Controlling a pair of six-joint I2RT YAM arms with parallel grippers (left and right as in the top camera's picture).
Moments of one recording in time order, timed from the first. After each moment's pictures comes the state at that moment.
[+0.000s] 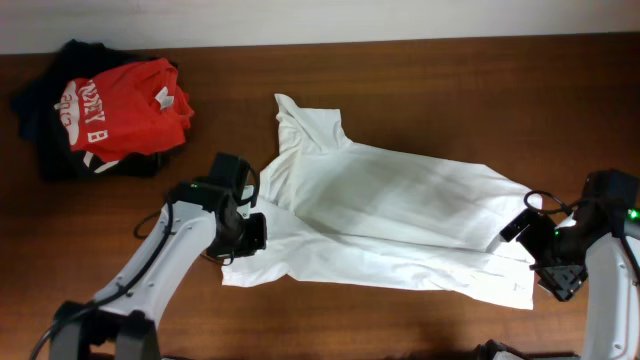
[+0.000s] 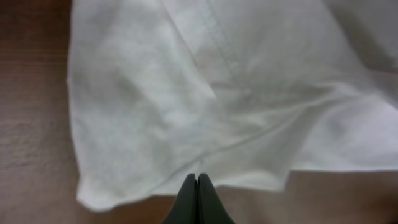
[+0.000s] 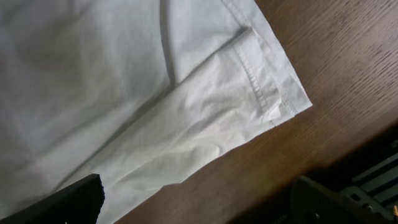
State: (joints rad) left arm -0.27 1.55 0.98 -0.95 0.18 -0.32; right arm -0.50 1.25 1.00 -1.26 -0.14 0.43
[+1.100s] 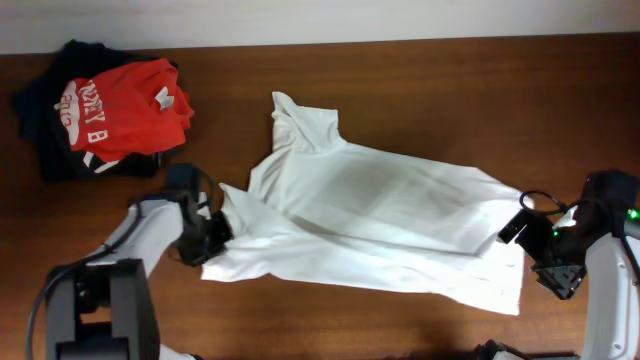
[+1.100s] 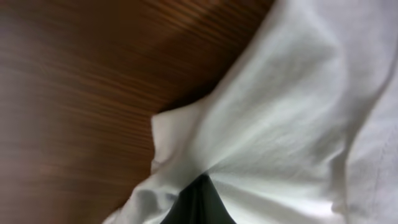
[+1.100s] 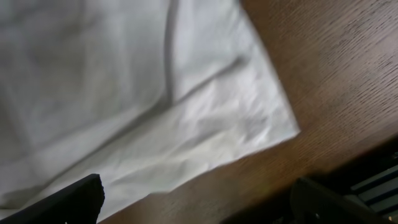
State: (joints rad) left arm 0.05 1.69 0.87 -0.75 0.18 -0.43; right arm -0.50 1.25 1.00 -1.26 -0.17 0.36
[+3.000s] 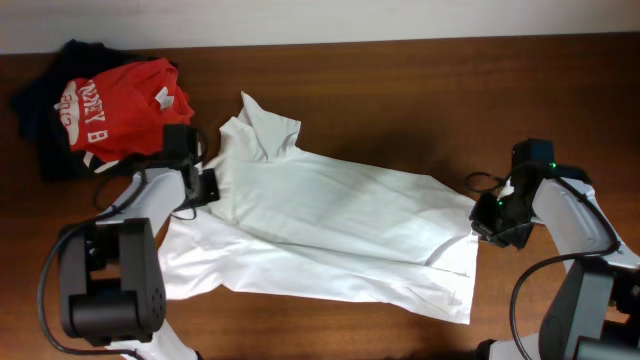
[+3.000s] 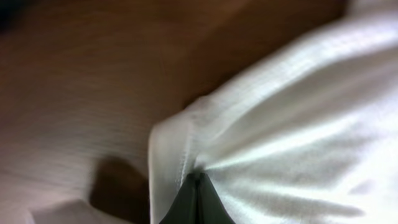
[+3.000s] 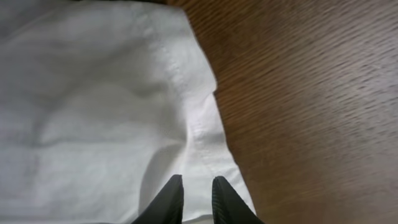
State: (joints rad) left arm 0.03 1.87 1.09 -0.52 -0.16 -0.19; right arm -0.23 1.62 1.00 -0.96 -0.13 0.37
